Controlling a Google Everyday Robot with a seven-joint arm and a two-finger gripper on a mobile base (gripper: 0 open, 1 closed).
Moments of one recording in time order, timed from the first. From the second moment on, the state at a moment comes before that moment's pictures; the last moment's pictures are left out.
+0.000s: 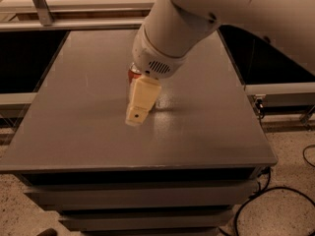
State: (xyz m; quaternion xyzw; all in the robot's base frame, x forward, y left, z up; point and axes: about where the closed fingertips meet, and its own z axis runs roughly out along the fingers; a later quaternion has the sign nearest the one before) arm 0.487 0.045 0.948 -0.68 0.68 0.04 0.28
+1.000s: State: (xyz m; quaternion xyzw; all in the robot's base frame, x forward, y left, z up) arm 0.548 0.044 0.949 -0.67 0.69 0.04 0.28
